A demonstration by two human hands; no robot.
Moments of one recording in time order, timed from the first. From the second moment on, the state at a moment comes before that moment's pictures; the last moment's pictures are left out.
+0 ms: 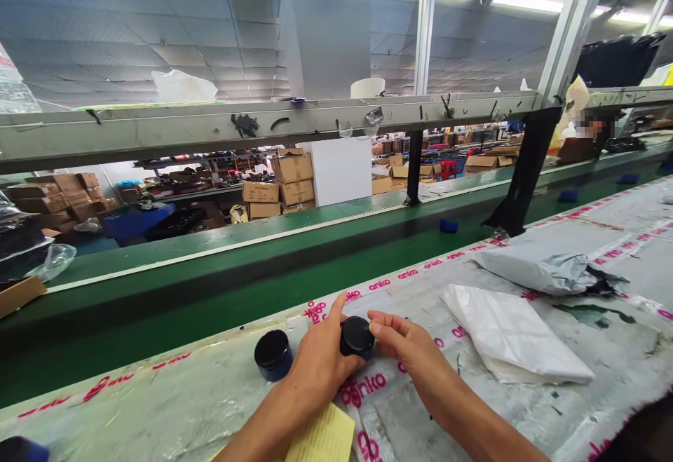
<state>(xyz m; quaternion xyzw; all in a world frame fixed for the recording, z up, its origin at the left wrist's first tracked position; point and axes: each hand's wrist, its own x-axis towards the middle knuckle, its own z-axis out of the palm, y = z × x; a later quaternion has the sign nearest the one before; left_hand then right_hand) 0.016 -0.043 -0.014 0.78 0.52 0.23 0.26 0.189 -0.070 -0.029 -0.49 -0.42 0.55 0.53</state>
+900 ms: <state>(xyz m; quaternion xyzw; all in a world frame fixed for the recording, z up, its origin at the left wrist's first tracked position) 0.025 -0.060 -0.025 0.79 0.52 0.26 0.21 0.182 -0.078 -0.036 -0.51 -0.49 0.48 0.51</state>
